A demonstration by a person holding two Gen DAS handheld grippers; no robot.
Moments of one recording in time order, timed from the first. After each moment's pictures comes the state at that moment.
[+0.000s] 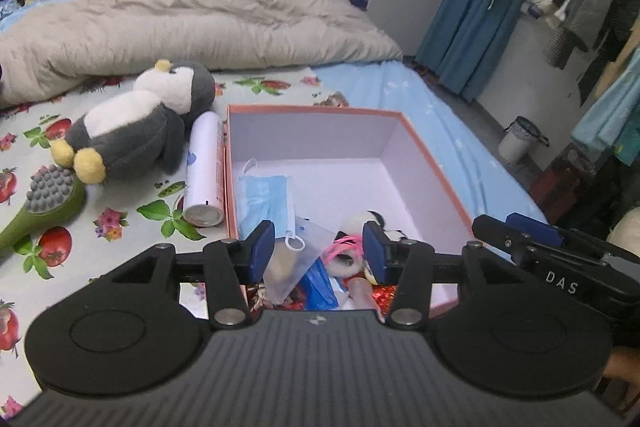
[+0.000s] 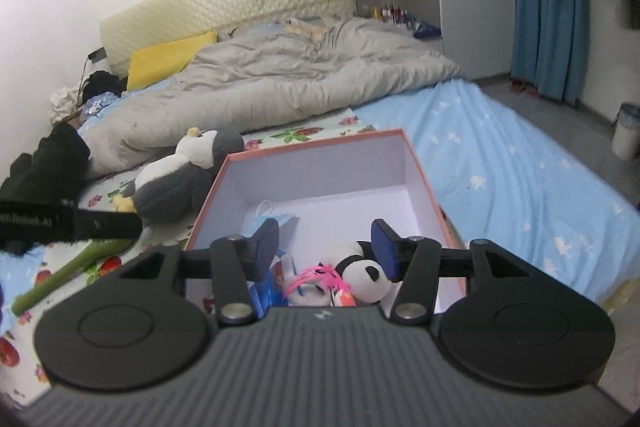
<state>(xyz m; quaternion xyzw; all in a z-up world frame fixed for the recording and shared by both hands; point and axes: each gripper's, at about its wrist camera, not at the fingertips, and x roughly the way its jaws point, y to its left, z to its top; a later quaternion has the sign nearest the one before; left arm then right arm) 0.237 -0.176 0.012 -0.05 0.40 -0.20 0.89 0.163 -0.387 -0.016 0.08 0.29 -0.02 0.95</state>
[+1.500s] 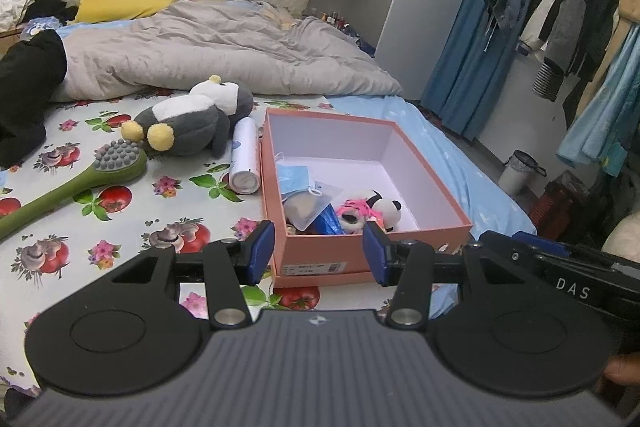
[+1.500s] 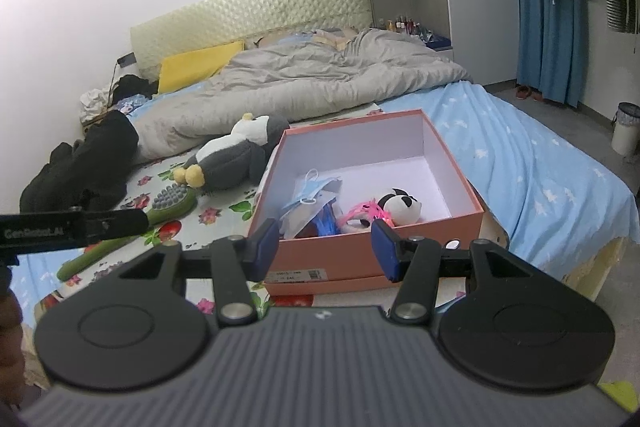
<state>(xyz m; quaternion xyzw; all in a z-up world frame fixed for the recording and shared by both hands) 0.051 -0.103 0.029 -0.06 0.33 -0.17 0.93 0.030 -0.324 -0.006 0.09 0.27 0.00 0.96</state>
